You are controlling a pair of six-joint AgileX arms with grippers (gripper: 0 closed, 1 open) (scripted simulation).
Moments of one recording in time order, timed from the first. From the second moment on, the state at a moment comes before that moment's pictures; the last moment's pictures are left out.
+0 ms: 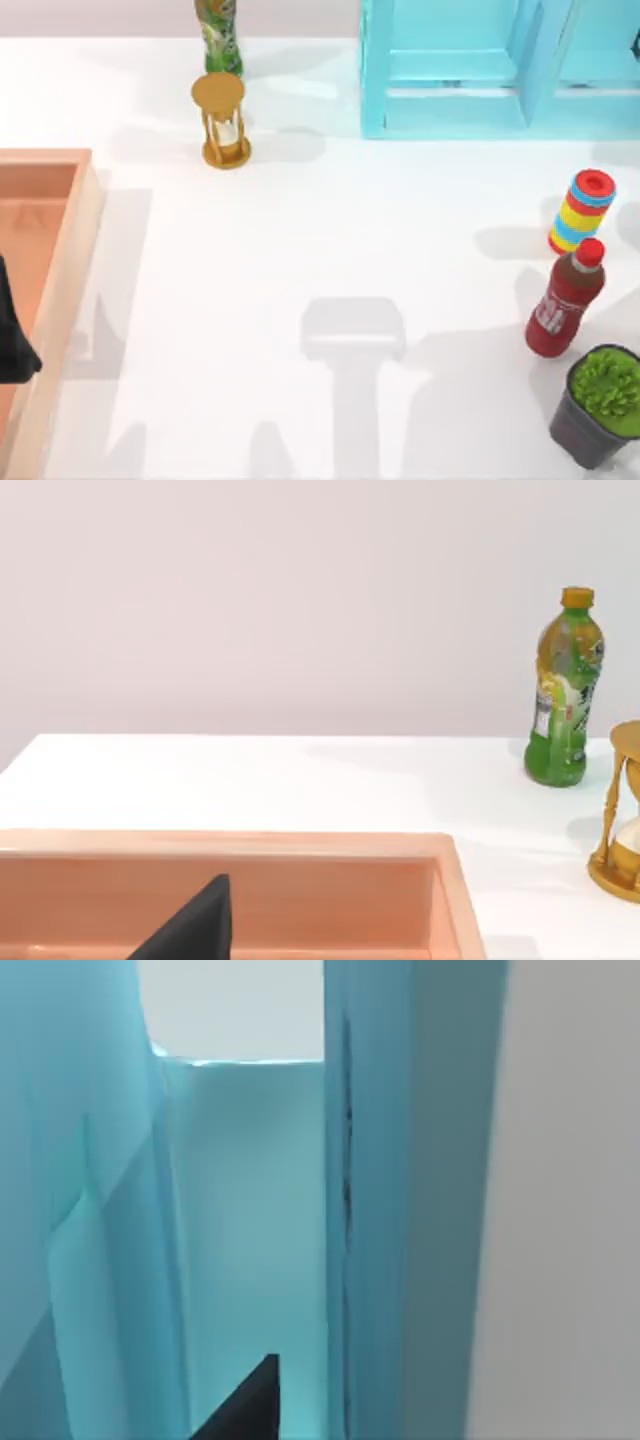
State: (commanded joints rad) left arm 0.00 0.00 0.00 0.00 0.00 0.00; right arm -0.34 2.47 1.36 1.11 -0.27 0.01
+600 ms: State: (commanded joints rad) left arm 0.00 0.00 0.00 0.00 0.00 0.00; right arm -0.34 2.47 1.36 1.12 -0.27 0.01
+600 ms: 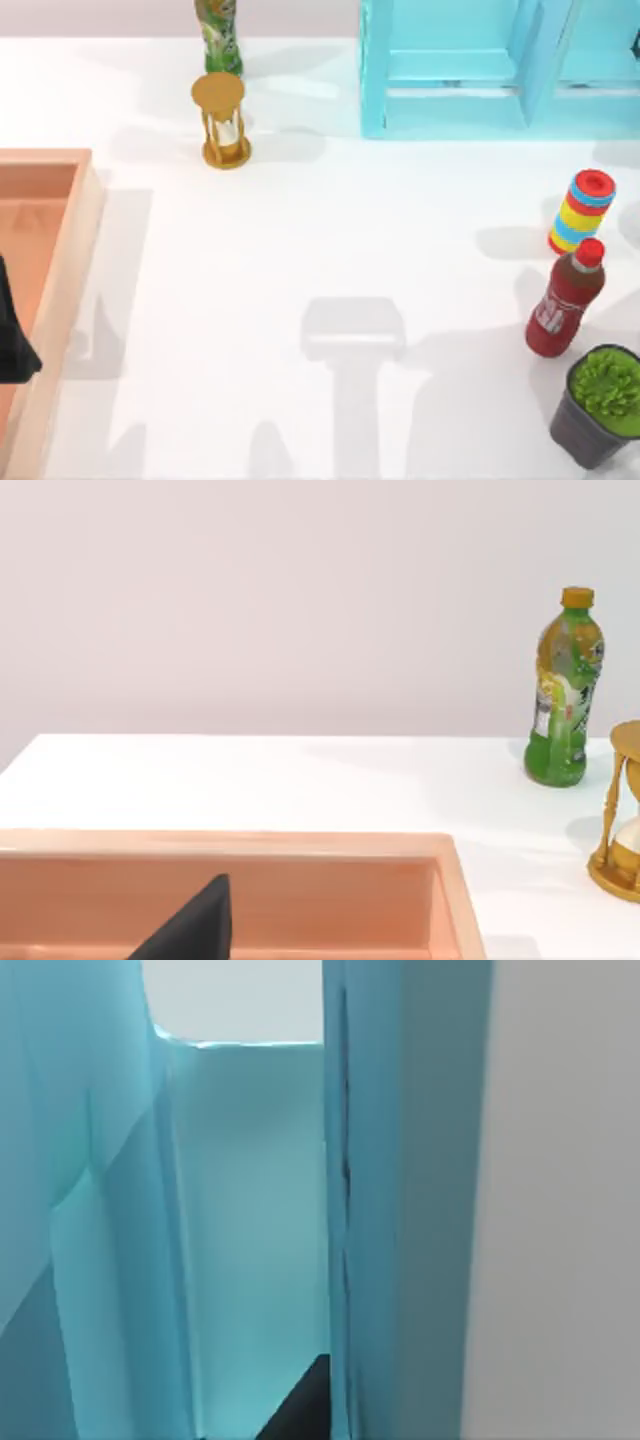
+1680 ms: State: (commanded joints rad) left arm 0.00 0.00 0.00 0.00 0.00 0.00; right arm -0.34 2.46 1.35 1.11 -0.27 0.01
